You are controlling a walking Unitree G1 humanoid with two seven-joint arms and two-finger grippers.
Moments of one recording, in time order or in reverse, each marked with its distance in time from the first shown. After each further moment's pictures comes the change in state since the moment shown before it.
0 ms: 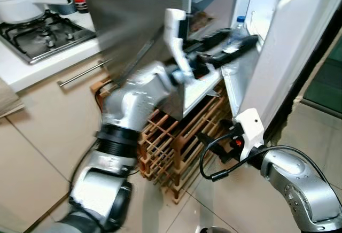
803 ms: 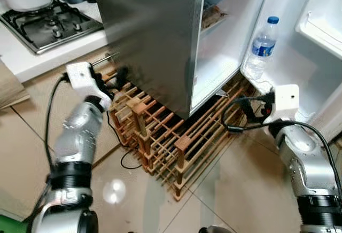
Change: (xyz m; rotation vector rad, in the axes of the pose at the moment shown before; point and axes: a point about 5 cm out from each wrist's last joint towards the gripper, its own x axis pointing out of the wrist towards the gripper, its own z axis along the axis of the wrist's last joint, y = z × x) left arm -0.108 0.058 -0.050 0.207 0.064 0.955; right arm 0.018 -0.065 0.027 0.041 -0.237 -0.461
